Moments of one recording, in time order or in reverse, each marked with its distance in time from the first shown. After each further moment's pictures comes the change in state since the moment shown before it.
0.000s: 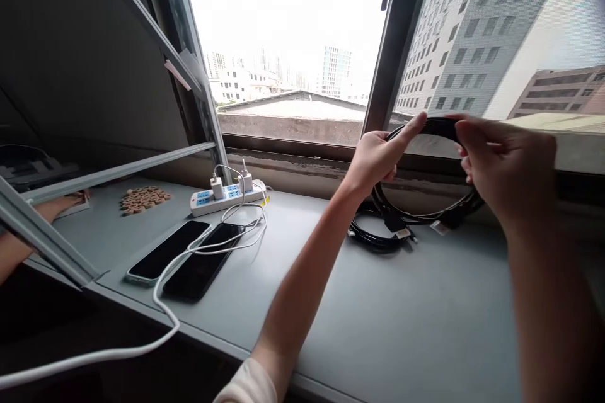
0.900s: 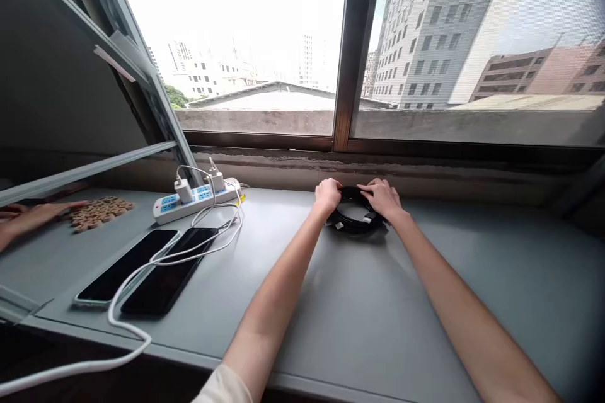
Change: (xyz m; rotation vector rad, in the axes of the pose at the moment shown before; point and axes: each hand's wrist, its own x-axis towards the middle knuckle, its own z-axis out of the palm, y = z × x) left_hand 0.023 -0.175 0.005 0.929 -0.007 -0.390; right_hand -0.081 0.132 0.097 -0.539 -0.728 0.298
